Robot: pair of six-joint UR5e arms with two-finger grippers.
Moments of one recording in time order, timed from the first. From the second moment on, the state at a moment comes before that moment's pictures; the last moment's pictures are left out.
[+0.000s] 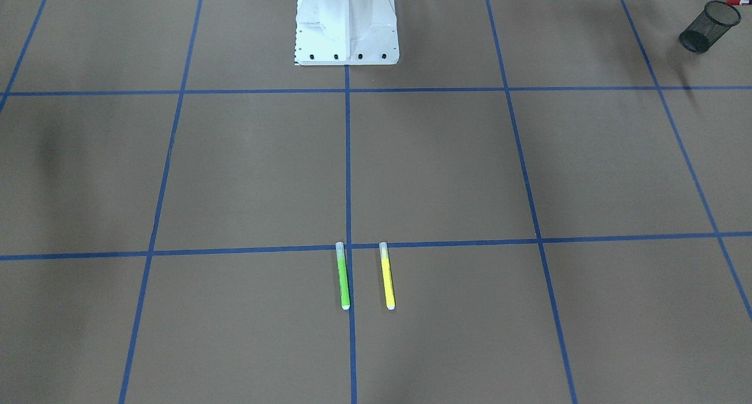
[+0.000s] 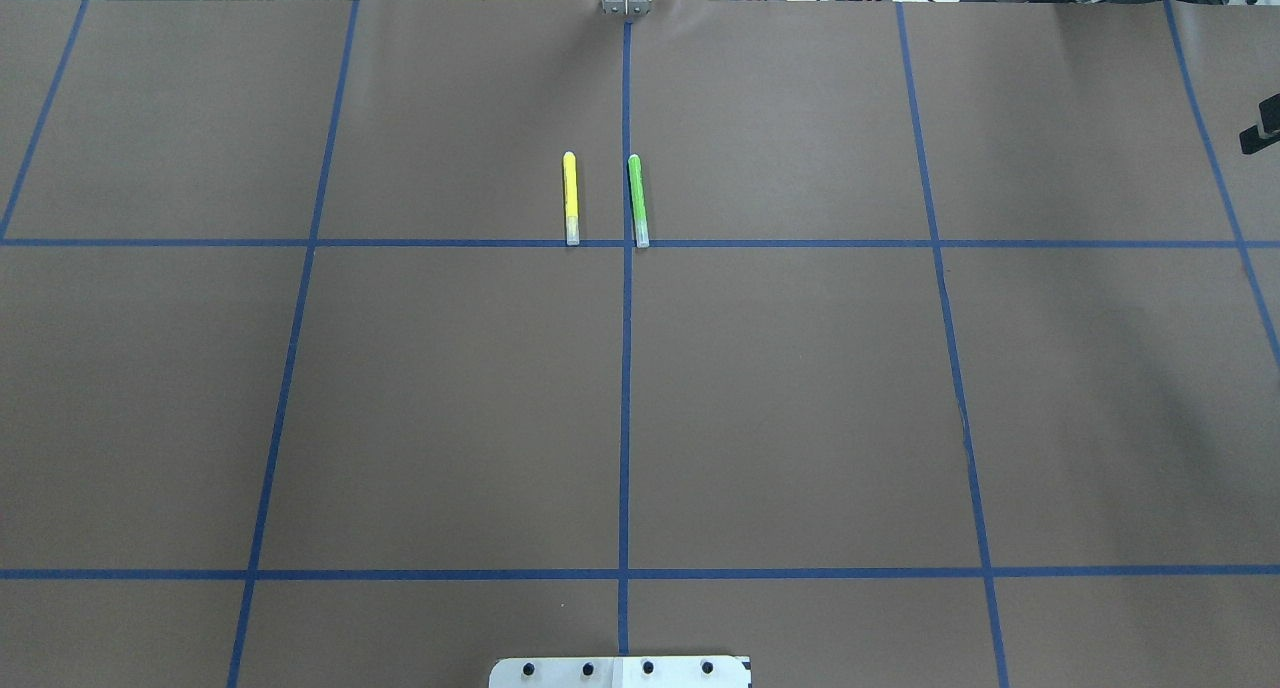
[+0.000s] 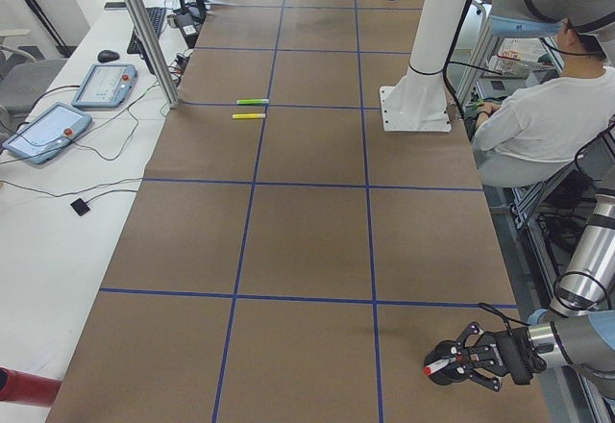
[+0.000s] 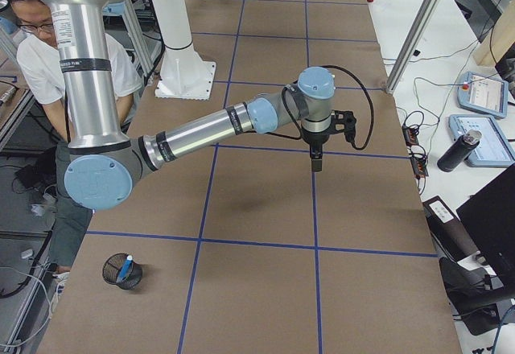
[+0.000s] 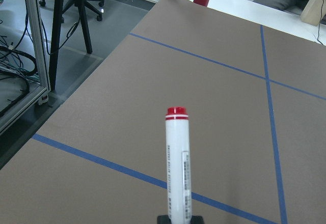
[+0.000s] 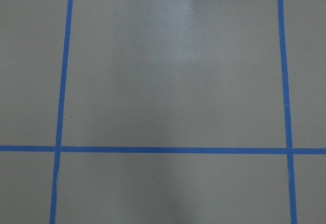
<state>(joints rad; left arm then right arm) -1.76 -0.82 -1.10 -3.72 -2.15 -0.85 1.39 -1.46 1.85 -1.56 2.31 0.42</state>
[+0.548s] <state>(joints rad) -1.76 -0.82 -1.10 -3.73 -2.15 -0.85 1.39 -1.46 1.85 -1.56 2.31 0.42</state>
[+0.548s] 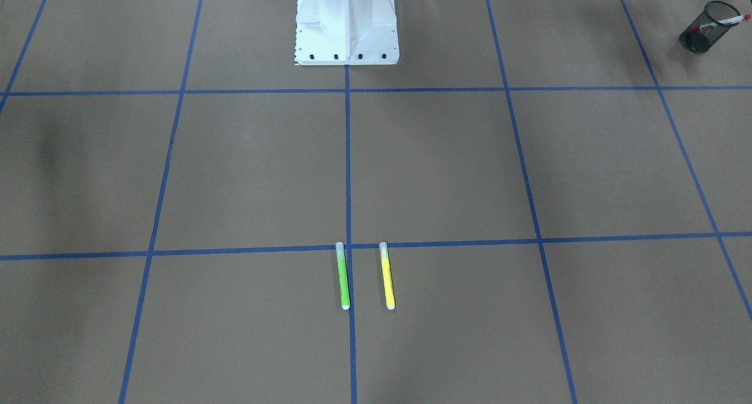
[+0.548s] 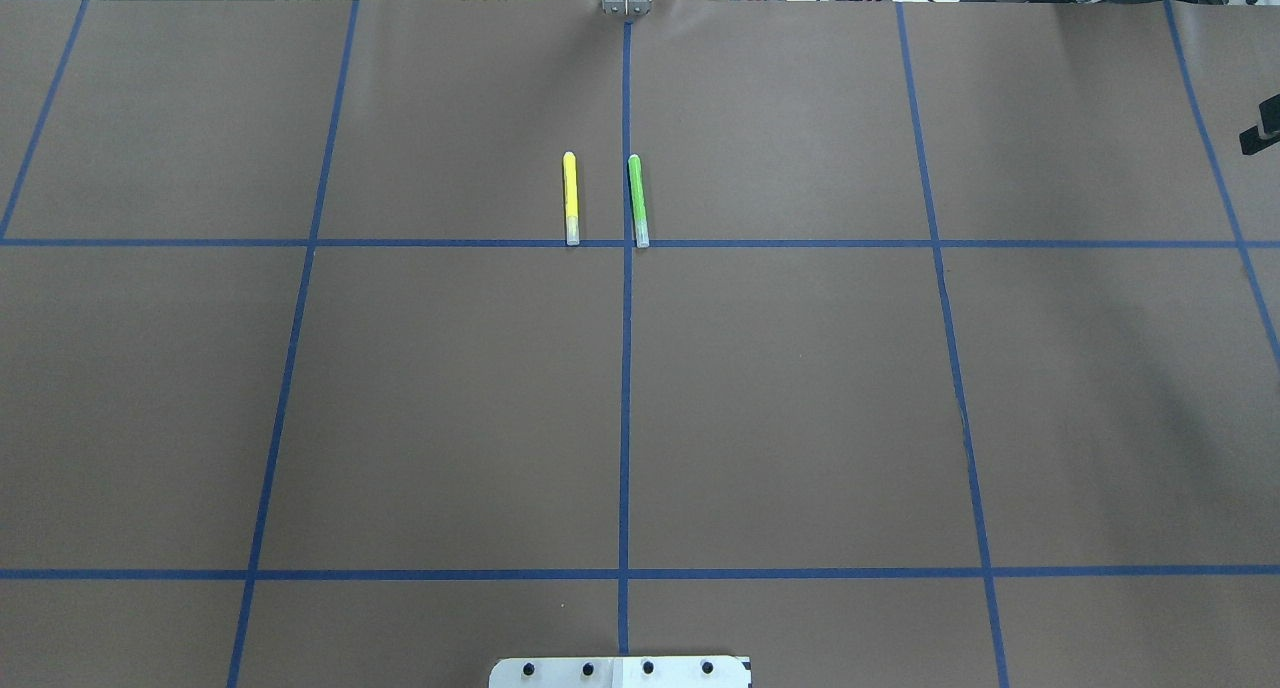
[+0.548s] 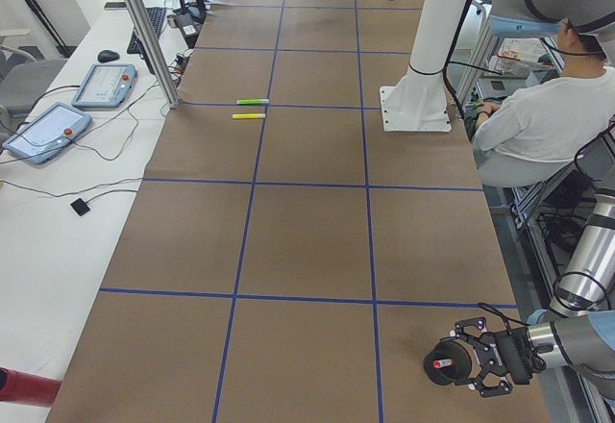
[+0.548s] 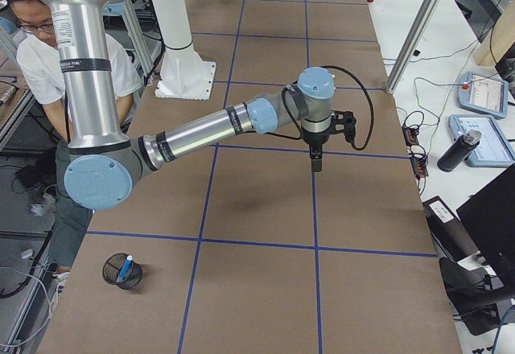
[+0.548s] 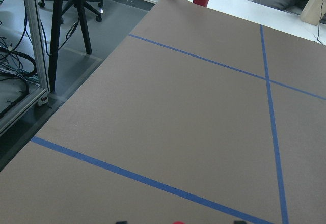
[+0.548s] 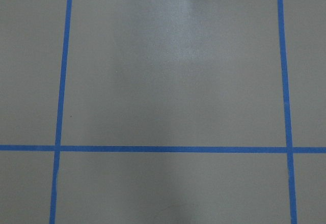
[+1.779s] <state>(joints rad) -1.67 -1.11 -1.41 -3.08 -2.34 -0.84 1.40 -1.44 1.86 -1.56 2.30 0.41</state>
